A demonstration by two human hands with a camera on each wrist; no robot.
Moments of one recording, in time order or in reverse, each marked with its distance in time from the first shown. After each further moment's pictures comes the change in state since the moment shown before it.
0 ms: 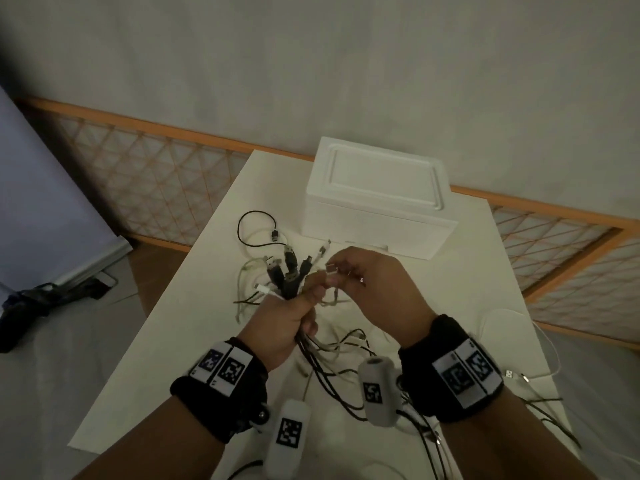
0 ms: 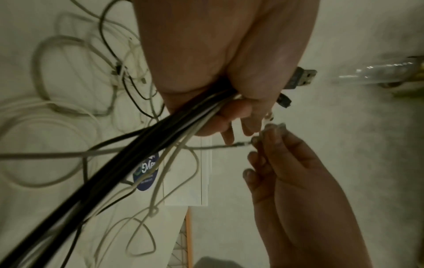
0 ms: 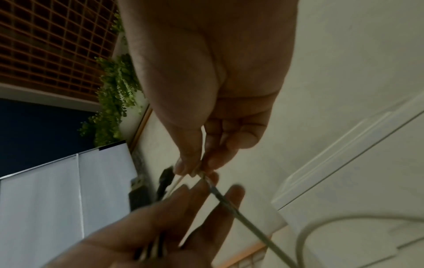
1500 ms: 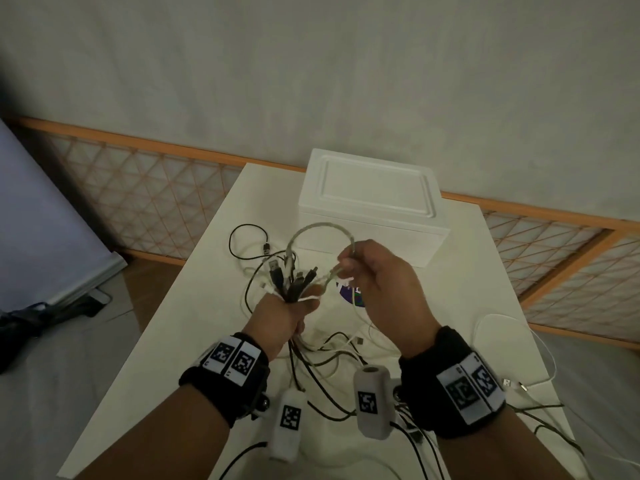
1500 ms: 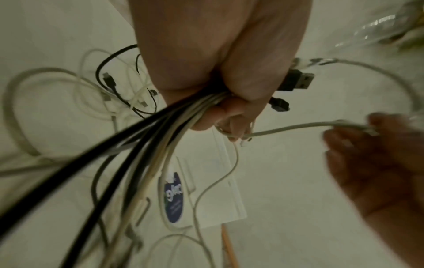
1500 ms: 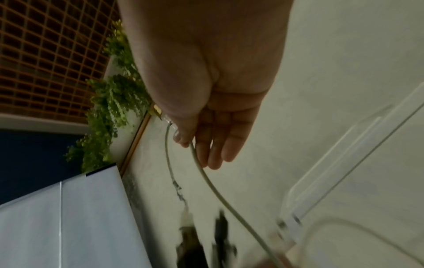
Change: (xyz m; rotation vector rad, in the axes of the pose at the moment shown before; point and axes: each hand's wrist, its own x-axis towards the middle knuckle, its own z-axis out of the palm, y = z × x) left_hand 0.049 -0.015 -0.017 0.298 0.172 -0.016; right_hand 0.001 -0.001 -0.010 0.111 0.234 -0.052
